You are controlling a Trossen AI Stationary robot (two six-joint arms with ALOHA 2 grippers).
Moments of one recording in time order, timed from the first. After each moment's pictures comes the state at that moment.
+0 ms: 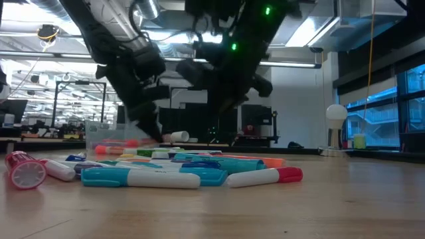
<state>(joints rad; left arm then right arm) 0.53 1.53 0.67 -0.01 0.06 0.22 0.19 2.02 1.49 -0.58 0.64 0.75</state>
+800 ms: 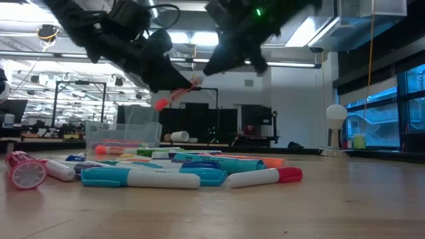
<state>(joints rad) 0.31 1.32 0.54 0.42 0.15 -0.06 0.08 1.66 1.12 -0.01 0.44 0.40</state>
